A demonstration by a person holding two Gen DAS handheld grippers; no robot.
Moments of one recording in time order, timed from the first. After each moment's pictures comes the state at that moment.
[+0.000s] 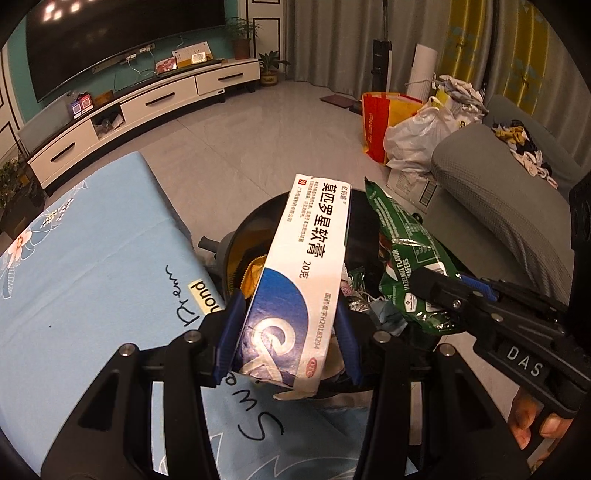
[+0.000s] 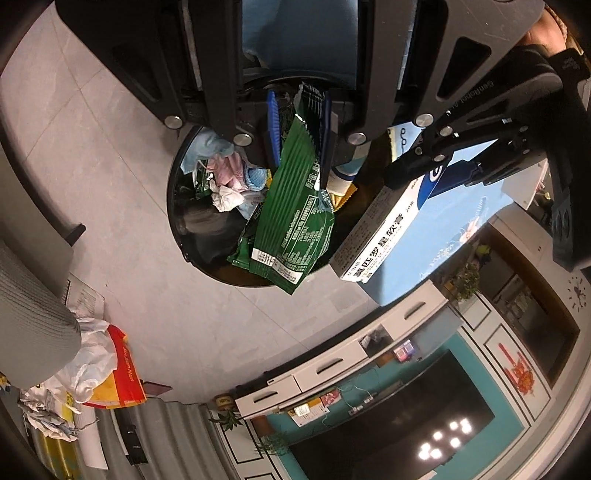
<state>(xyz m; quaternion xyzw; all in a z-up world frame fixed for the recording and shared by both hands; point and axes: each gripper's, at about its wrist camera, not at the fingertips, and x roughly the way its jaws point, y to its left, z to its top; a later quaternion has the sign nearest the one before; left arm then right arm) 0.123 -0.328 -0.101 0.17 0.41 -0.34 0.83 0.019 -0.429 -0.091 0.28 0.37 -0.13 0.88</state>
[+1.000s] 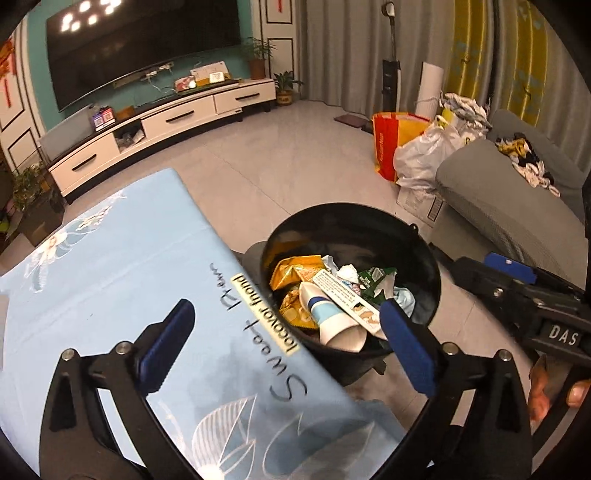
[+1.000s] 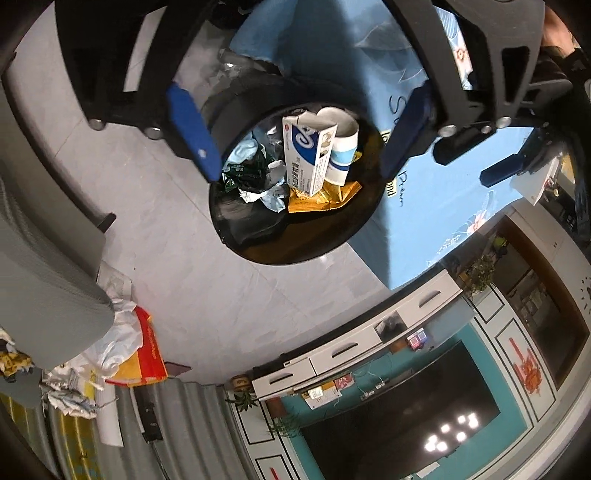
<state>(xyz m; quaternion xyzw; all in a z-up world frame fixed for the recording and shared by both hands) 0.092 -0.278 -0.054 0.16 0.37 -0.32 0.86 -0.024 -0.420 -0.045 0.25 0.34 -0.17 0.89</state>
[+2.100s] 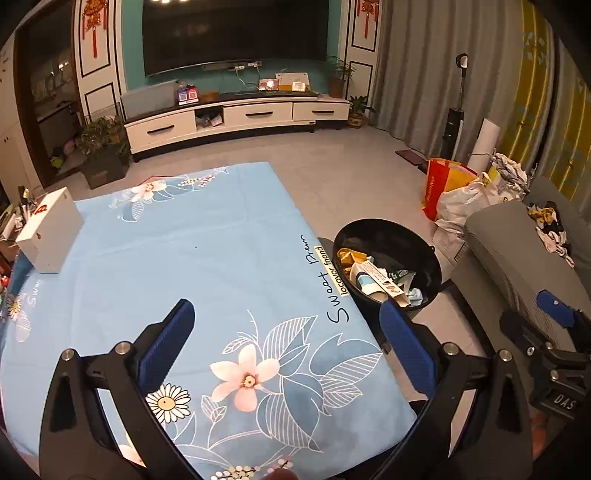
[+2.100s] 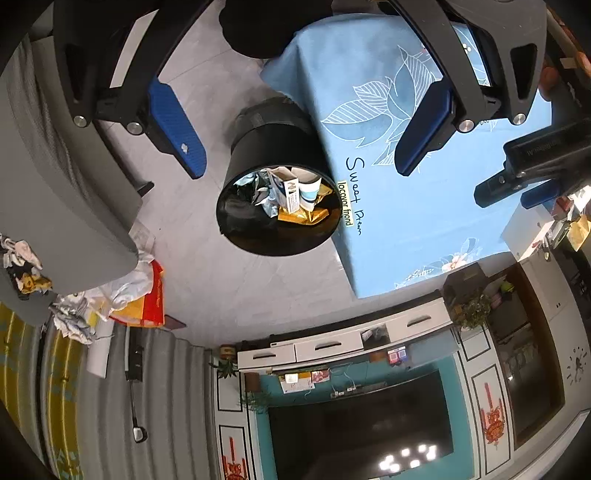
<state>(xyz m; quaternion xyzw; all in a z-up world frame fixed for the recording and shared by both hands) 0.019 -0.151 0.030 0.07 0.38 -0.20 0.90 -0.086 -0.314 0.047 0.12 0.35 -0.18 0.91</state>
